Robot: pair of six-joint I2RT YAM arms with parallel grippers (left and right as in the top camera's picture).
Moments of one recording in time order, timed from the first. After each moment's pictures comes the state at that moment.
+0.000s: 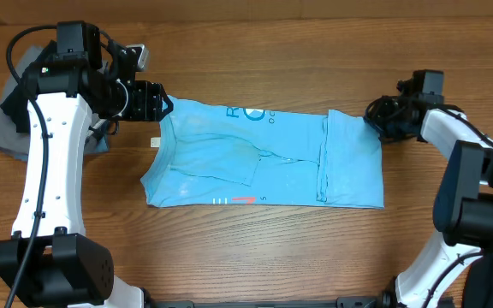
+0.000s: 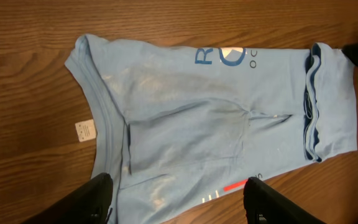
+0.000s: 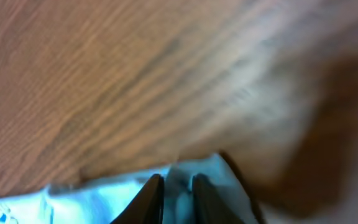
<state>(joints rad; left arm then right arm) 0.07 1.72 1.69 -1.19 0.43 0.11 -0.19 2.01 1.25 -0.39 -0.38 0.43</state>
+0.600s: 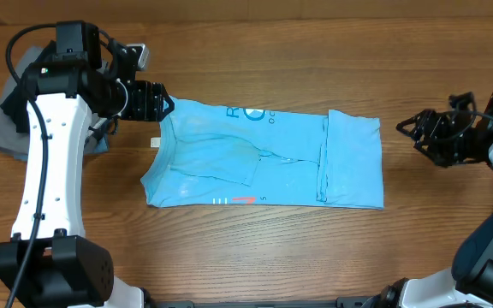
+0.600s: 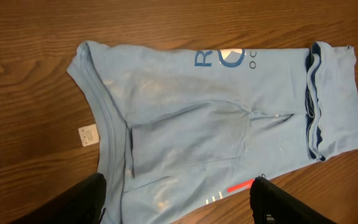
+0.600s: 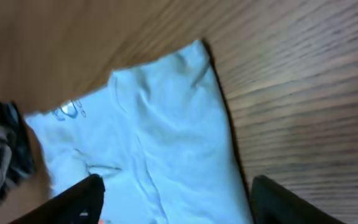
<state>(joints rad) 0.07 1.71 1.69 -1.18 0.43 0.14 -0.47 1.72 1.23 -0.87 -0.65 0.04</state>
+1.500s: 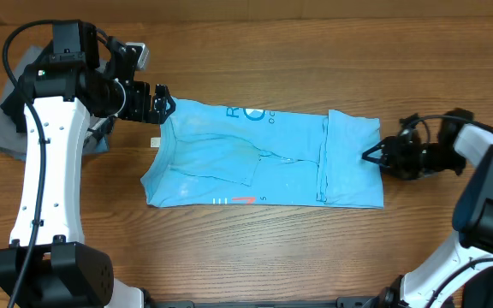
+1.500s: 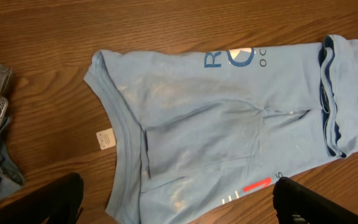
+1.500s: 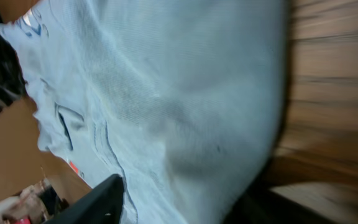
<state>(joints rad) 0.07 1.69 1.69 -1.18 0.39 0.20 -0.37 2.02 1.18 -0.87 -0.77 -0.23</state>
